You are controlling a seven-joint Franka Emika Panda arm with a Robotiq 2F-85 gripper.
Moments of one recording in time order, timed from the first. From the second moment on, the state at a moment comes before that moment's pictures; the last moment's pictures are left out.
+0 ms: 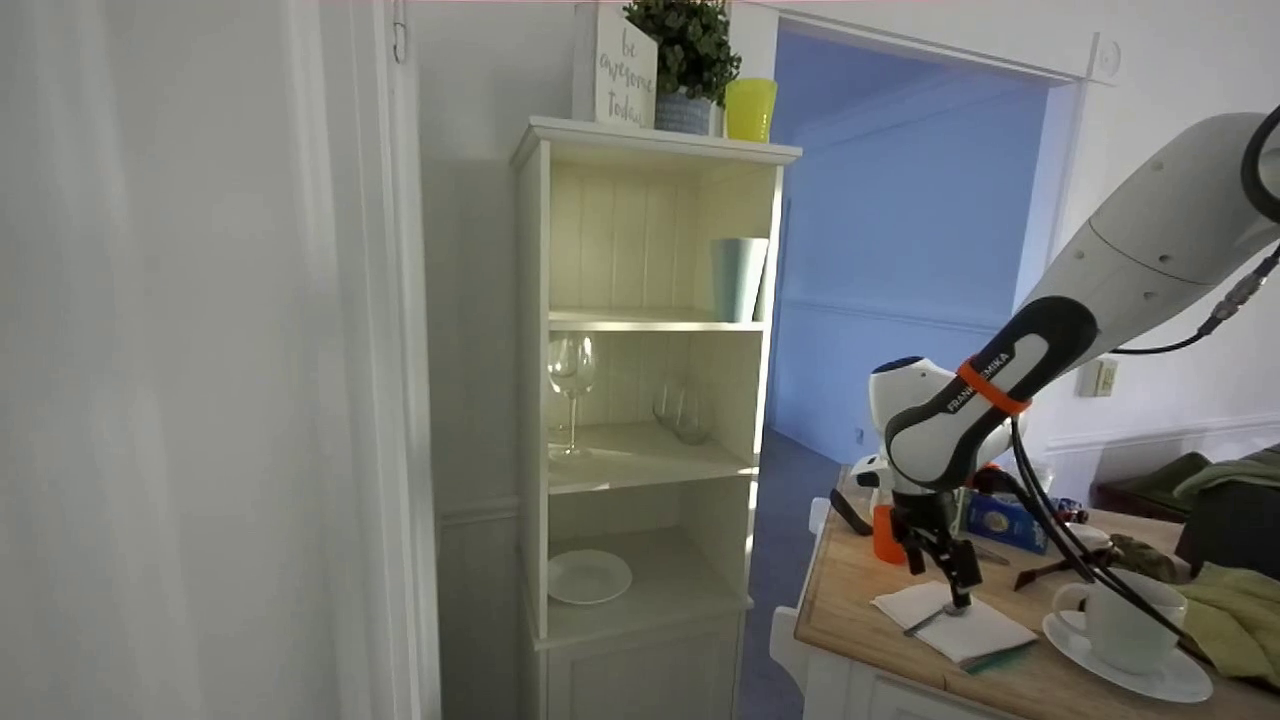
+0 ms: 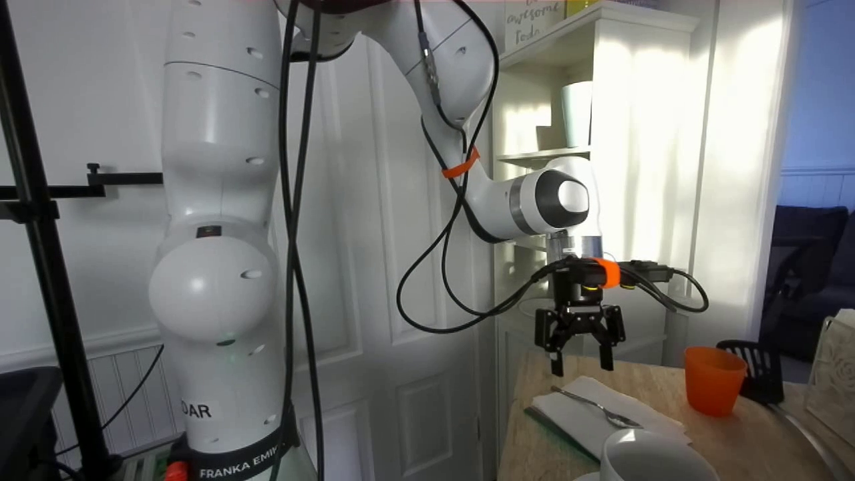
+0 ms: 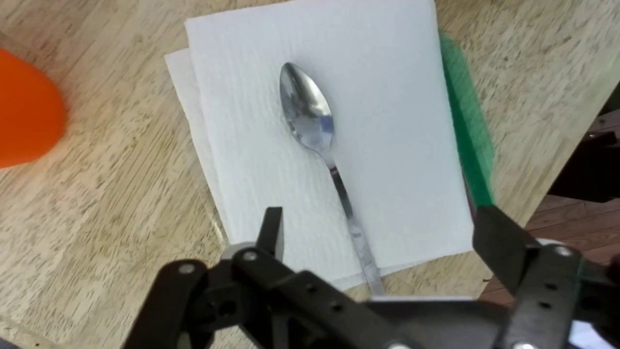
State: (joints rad) arm -0.05 0.18 -0.15 -2.30 -0.36 2.36 -1.17
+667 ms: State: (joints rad) arm -0.06 0.21 -0.14 -2.30 -0.39 2.42 -1.16
